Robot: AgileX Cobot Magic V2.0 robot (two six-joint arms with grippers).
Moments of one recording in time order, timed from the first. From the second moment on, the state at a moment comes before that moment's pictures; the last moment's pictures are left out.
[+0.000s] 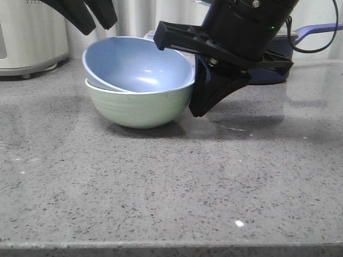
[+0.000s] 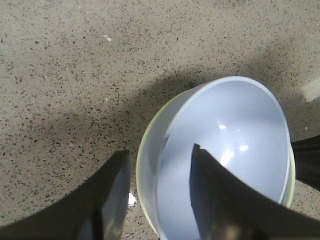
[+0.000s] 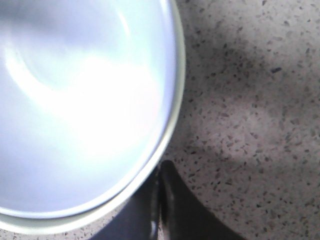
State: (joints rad) left arm -0.40 1.67 -1.61 -0.29 1.09 0.03; right arm 0.58 1.61 -1.19 0.27 0.71 0.10
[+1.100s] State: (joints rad) left arm -0.27 1.32 -1.33 -0.13 0.98 0.00; right arm 0.47 1.49 -1.08 0.25 0.76 0.10
